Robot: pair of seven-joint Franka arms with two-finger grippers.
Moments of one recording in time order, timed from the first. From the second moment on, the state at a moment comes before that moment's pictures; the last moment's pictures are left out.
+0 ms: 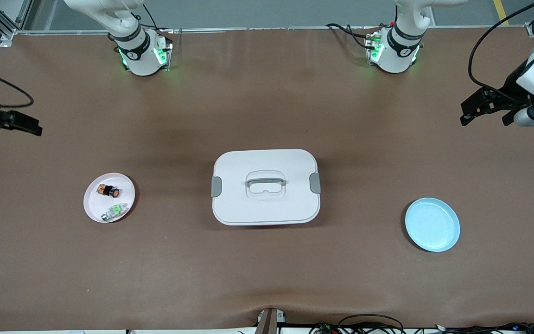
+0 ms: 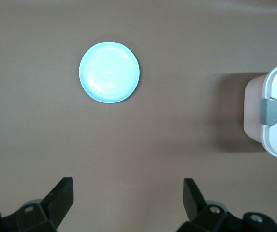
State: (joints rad) left arm -0.05 -0.07 -0.05 -1.66 -0.02 1.65 -0.10; right arm 0.04 0.17 -0.10 -1.41 -0.05 1.41 0.05
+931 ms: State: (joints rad) left arm -0.05 -0.07 -0.05 -1.65 -0.02 1.65 -0.10; right arm -0.09 0.28 -0.10 -1.74 0.03 1.88 -0.04
